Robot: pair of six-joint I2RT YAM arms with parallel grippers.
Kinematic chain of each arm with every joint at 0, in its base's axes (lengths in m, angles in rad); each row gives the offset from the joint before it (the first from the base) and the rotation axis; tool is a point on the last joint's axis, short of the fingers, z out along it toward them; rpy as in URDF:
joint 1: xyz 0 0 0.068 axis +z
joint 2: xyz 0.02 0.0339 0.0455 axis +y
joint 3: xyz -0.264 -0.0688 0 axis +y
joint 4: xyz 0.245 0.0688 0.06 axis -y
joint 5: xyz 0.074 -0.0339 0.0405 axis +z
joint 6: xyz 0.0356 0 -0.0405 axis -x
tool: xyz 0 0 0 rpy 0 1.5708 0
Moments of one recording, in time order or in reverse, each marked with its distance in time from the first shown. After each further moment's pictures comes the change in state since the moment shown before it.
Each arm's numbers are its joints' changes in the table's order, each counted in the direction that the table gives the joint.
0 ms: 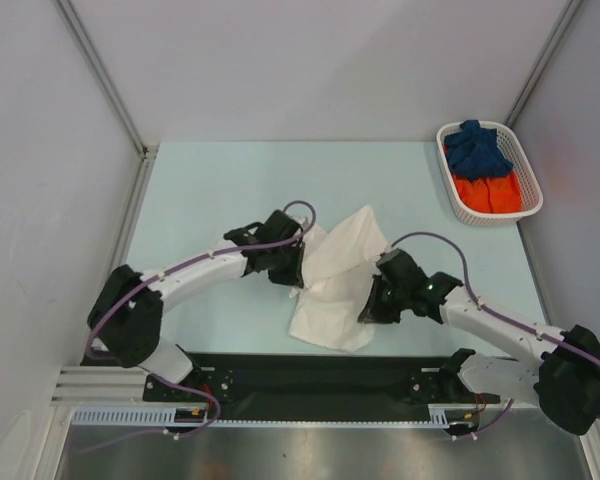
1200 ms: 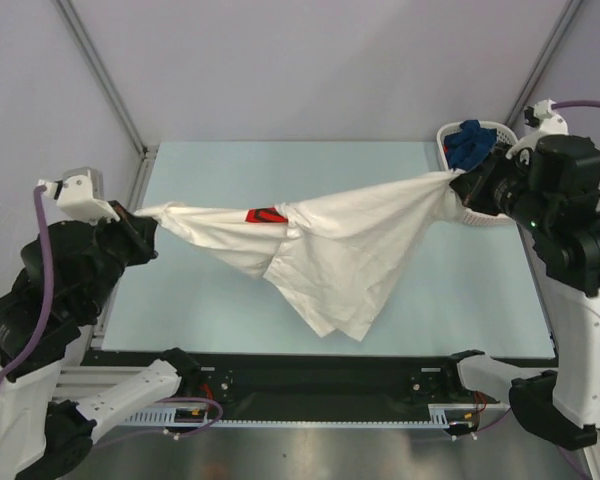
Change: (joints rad) left arm 0.136 -0.738 -0.650 -0.611 0.693 -0.123; right arm -0.501 0.056 -1.400 -0.696 -0.179 0.526
